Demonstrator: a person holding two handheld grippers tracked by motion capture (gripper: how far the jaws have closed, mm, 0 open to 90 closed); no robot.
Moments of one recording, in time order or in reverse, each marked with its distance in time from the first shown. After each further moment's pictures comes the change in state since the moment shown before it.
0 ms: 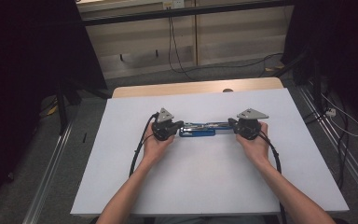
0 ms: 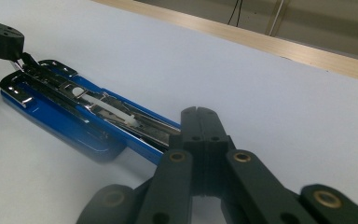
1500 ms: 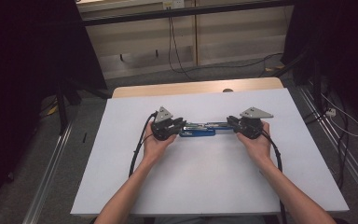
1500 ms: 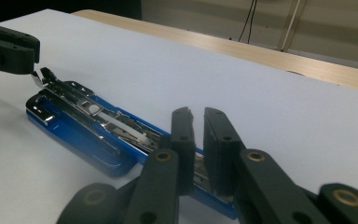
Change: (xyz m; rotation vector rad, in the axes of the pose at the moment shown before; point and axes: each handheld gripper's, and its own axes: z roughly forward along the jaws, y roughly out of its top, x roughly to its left) left arm -0.005 0.007 -0.008 -0.089 -0.024 -0.030; right arm -0.006 0.002 -0.003 -0.070 0.064 0.036
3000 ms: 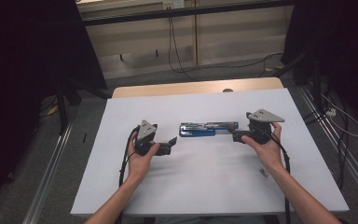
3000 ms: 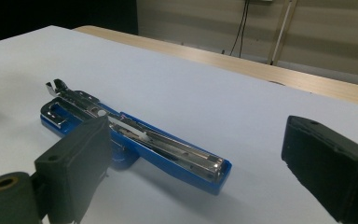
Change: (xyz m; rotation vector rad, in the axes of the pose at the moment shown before) left arm -0.013 -0.028 -0.070 -0.001 0.106 -0.014; right arm -0.001 0.001 -0.032 -0.050 -0.032 -0.001
